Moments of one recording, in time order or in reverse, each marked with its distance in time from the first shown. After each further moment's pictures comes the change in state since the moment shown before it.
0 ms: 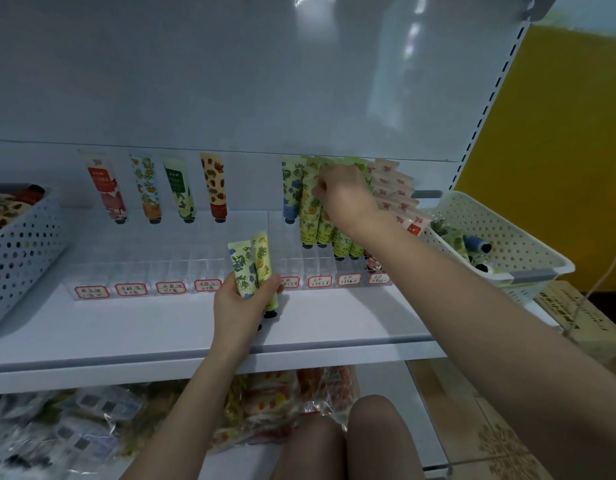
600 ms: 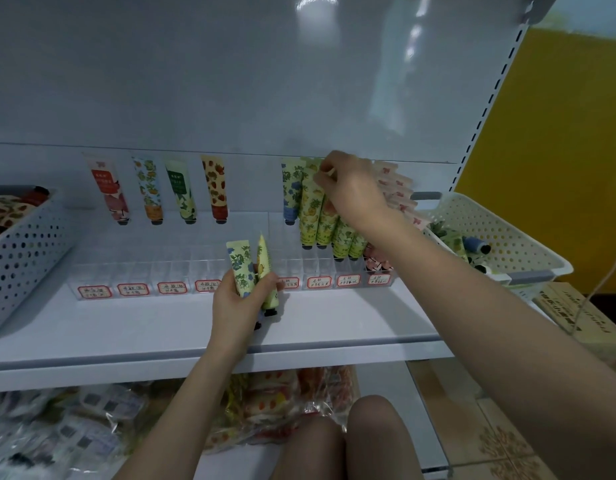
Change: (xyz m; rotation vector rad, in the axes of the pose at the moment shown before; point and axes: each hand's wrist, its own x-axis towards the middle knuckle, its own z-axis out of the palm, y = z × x) left_hand -0.002 0.007 -0.002 -0.036 -0.046 -0.024; right_hand -0.015 0.006 -0.010 0.370 0.219 -0.124
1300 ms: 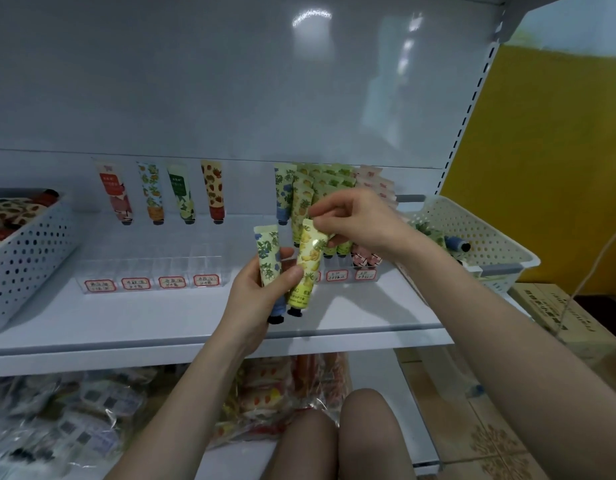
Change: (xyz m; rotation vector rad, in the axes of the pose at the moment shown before) left_hand -0.041 0.048 0.020 -0.214 -0.286 -0.028; right_hand -0.068 -0.016 -0.049 0.406 -0.355 0.160
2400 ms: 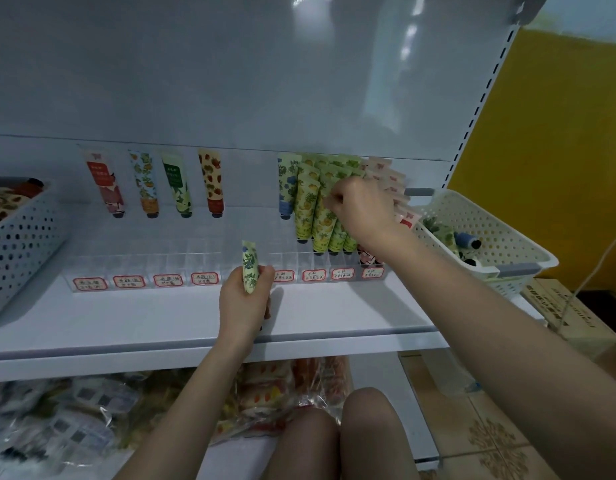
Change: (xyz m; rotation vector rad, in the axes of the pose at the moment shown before) left_hand 0.033 -0.047 -0.030 0.419 0.328 0.044; right_hand 0.060 0.038 0.013 -0.795 0.329 -0.065
